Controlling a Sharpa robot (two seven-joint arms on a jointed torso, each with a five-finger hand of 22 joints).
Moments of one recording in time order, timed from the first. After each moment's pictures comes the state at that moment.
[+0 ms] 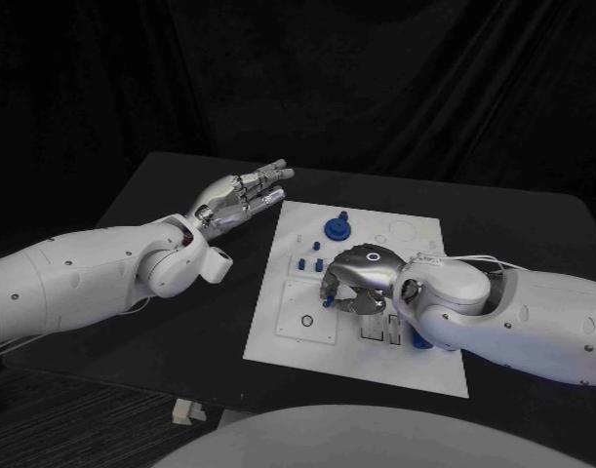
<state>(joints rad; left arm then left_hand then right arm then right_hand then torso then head) 1.16 -0.81 -0.22 1.35 -0.28 -0.03 0.68 1.46 0.16 -0.25 0.29 0.38 0.48 0.06 0.05 0.07 0.05 0.02 0.17 0.03 0.00 0.12 0.01 0.00 0.17 0.00 0.24 0.01 0.03 1.14 -0.70 -0.25 1.62 -1.73 -0.26 -0.07 1.49 -0.11 0.33 0.08 0.27 1.13 0.13 0.10 0.12 1.18 0.06 0.15 0.08 1.46 -0.02 1.18 1.11 0.12 1.43 0.08 0.90 1.31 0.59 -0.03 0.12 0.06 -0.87</state>
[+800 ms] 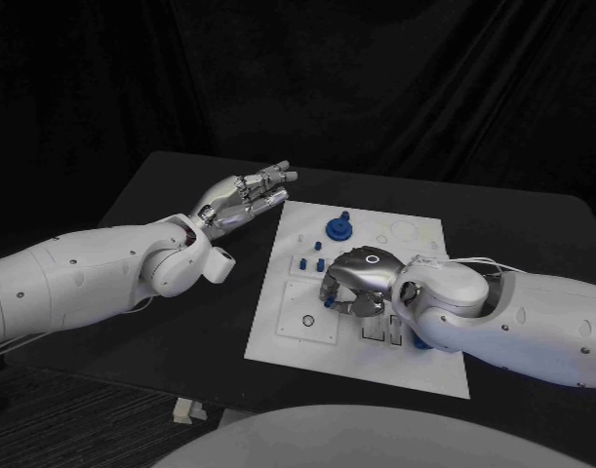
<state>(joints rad) 1.16 -0.81 -0.22 1.35 -0.28 -0.02 0.68 1.47 0.16 -0.24 0.28 0.39 0.51 0.07 0.06 0.07 0.05 0.03 0.17 0.03 0.00 0.12 0.01 0.00 0.17 0.00 0.24 0.01 0.04 1.13 -0.68 -0.25 1.61 -1.73 -0.26 -0.07 1.48 -0.11 0.34 0.08 0.27 1.10 0.13 0.07 0.11 1.18 0.07 0.14 0.08 1.47 -0.02 1.18 1.11 0.12 1.43 0.08 0.90 1.31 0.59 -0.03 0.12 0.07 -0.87</state>
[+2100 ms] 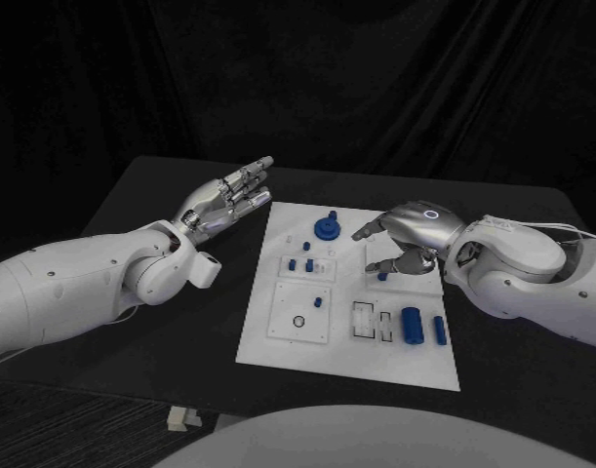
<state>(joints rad) 1.16 -0.81 -0.22 1.35 -0.28 -0.04 0.68 1.43 0.15 -0.27 0.29 0.35 0.22 -0.08 0.03 0.03 0.01 -0.06 0.02 0.01 0.00 0.04 0.01 0.00 0.17 0.00 0.20 0.00 0.00 1.25 -0.93 -0.24 1.69 -1.70 -0.35 -0.09 1.37 -0.12 0.13 0.24 0.08 0.77 0.11 0.06 0.06 0.83 0.13 0.12 0.06 1.44 0.02 1.16 1.04 0.12 1.39 0.11 0.86 1.31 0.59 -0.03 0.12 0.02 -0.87</state>
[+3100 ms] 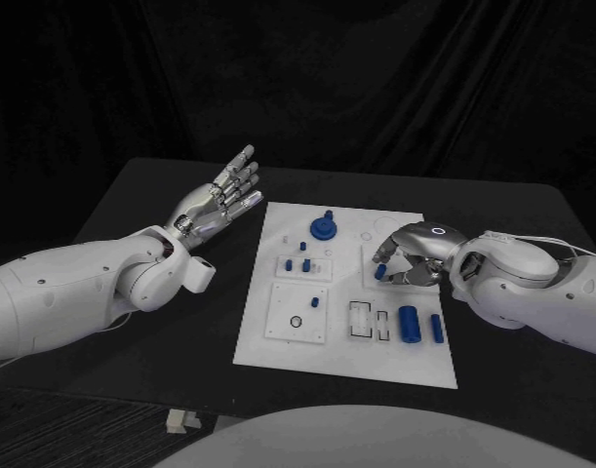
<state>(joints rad) 1.15 -0.83 -0.22 1.36 -0.28 -0.06 0.68 1.42 0.20 -0.26 0.29 0.37 0.00 -0.24 0.00 0.00 0.00 0.03 0.00 0.00 0.00 0.09 0.01 0.00 0.17 0.00 0.23 0.00 0.00 1.18 -0.93 -0.25 1.60 -1.60 -0.31 -0.09 1.46 -0.08 0.14 0.21 0.16 0.91 0.15 0.10 0.08 0.98 0.11 0.17 0.07 1.44 0.03 1.18 1.04 0.12 1.39 0.12 0.86 1.31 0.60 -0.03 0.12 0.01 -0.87</state>
